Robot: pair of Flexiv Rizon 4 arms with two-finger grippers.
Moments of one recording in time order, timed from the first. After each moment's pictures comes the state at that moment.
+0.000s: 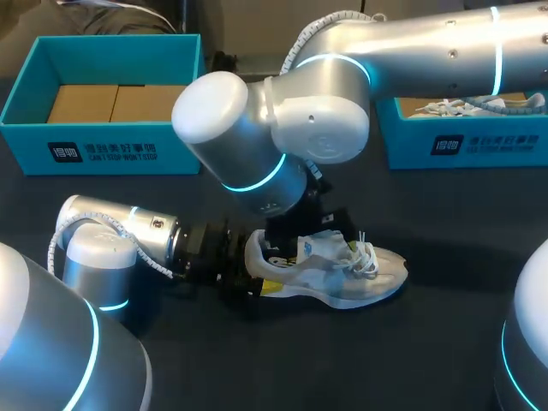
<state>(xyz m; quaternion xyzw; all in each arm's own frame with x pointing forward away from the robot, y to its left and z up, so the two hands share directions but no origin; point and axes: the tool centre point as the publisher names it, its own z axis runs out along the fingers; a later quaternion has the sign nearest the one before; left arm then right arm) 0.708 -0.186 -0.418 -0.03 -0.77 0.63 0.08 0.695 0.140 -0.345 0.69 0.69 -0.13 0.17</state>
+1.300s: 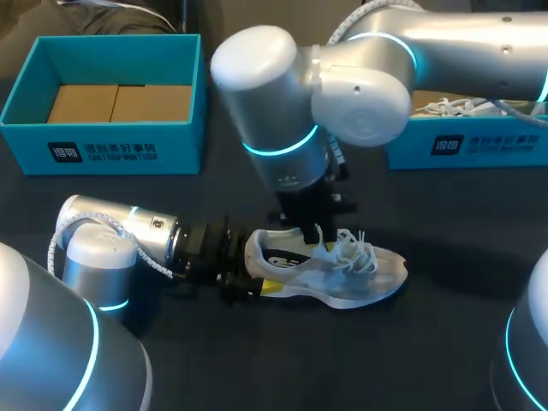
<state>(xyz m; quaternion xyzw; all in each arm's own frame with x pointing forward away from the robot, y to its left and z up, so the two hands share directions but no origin) 0.709 -0.186 -0.418 -0.03 -0.77 0.63 0.08 0.688 0.146 -0.321 0.74 0.66 -0.10 0.09</state>
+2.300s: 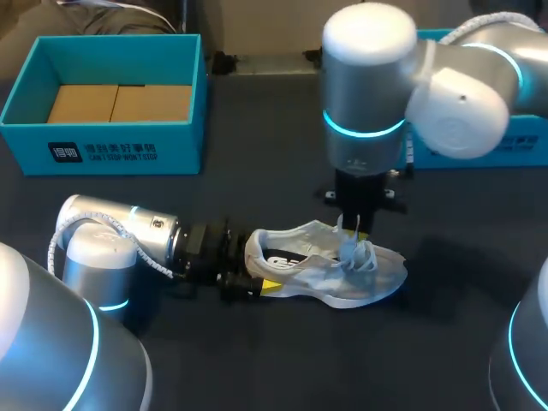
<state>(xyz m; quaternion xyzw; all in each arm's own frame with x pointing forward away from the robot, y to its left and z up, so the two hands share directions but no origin) 0.709 -0.186 -0.418 -0.03 -0.77 0.63 0.08 0.701 0.098 -0.311 0.82 0.57 -0.02 0.02</state>
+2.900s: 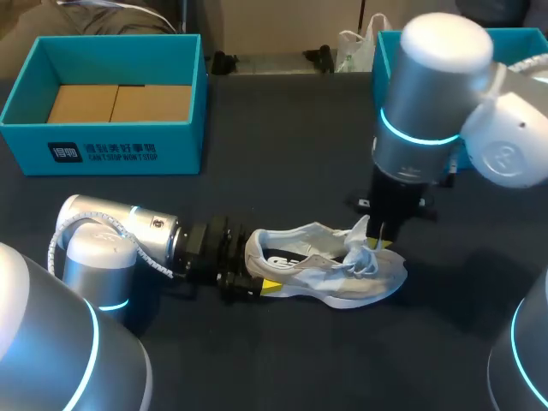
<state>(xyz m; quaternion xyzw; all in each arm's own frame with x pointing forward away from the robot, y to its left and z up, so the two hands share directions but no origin) 0.709 -0.186 -0.418 -0.03 -0.77 0.63 0.08 0.693 0.063 -0.327 0.78 0.62 0.02 -0.04</state>
